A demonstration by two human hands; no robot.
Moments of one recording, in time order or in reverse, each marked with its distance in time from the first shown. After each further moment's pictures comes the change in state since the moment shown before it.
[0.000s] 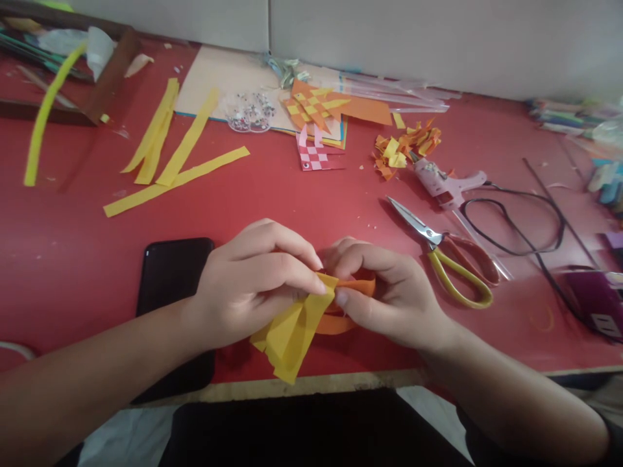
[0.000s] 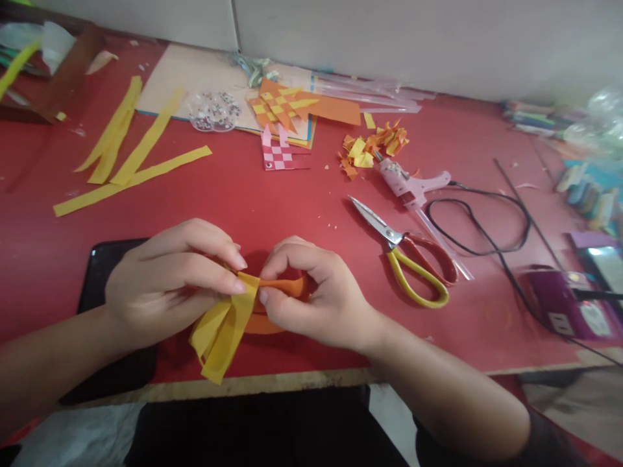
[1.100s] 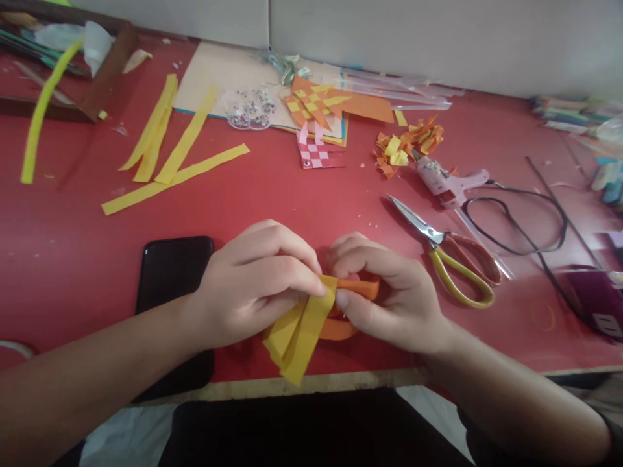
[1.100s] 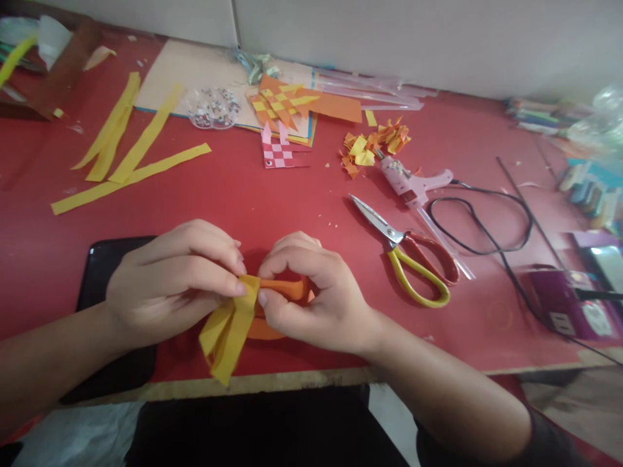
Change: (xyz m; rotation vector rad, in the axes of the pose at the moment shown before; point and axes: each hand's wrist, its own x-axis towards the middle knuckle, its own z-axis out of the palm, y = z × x) left_hand 0.001 -0.002 0.000 0.014 -0.048 0.031; right_hand 0.003 -0.004 0.002 -0.133 0.042 -0.166
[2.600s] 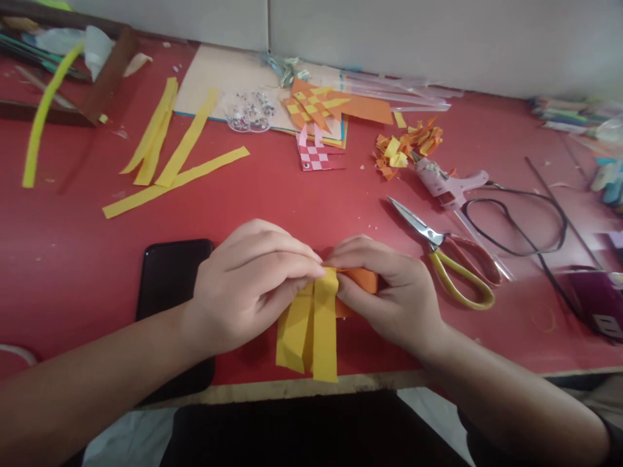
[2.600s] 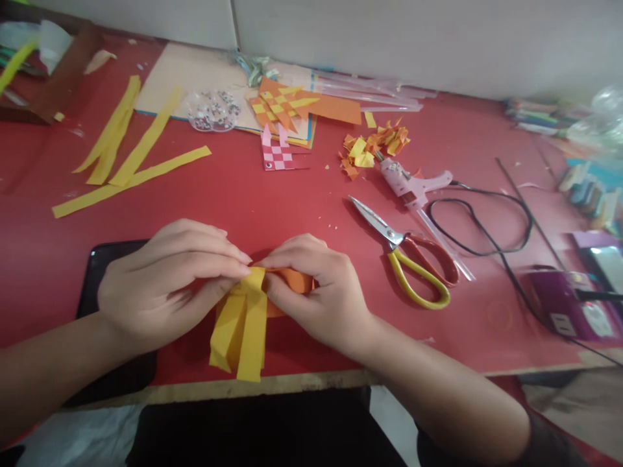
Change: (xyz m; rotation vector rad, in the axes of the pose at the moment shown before) left_hand -0.001 0.000 0.003 0.175 0.085 0.103; right_hand -0.001 0.005 0.005 -0.202 0.145 0.002
